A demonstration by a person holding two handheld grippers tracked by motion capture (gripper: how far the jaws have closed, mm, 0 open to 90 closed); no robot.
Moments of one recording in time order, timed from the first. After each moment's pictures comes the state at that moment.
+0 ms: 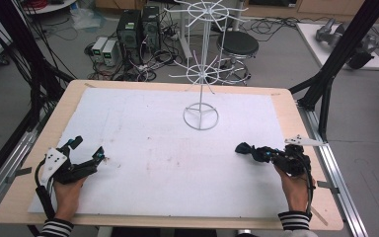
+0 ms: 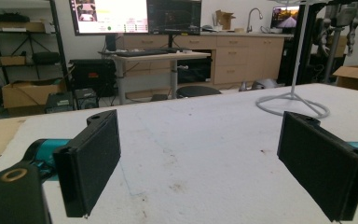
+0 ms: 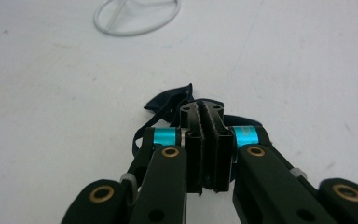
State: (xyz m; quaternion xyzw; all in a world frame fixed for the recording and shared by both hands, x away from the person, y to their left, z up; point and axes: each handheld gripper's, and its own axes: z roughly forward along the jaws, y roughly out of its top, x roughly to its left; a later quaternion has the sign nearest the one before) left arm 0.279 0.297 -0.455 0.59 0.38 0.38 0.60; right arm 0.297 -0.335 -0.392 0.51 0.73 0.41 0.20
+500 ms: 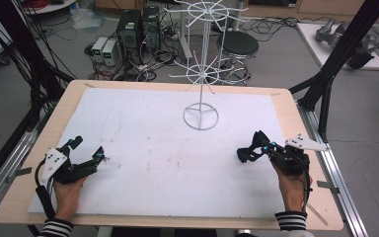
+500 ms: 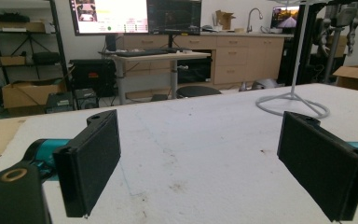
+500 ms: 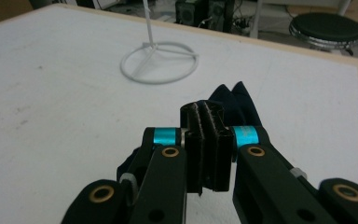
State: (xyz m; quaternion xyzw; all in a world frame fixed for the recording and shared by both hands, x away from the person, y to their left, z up) left arm 0.279 0.297 -0.455 0.59 0.38 0.38 0.60; right arm 0.286 -0.320 -0.377 0.44 0.72 0.47 0.26
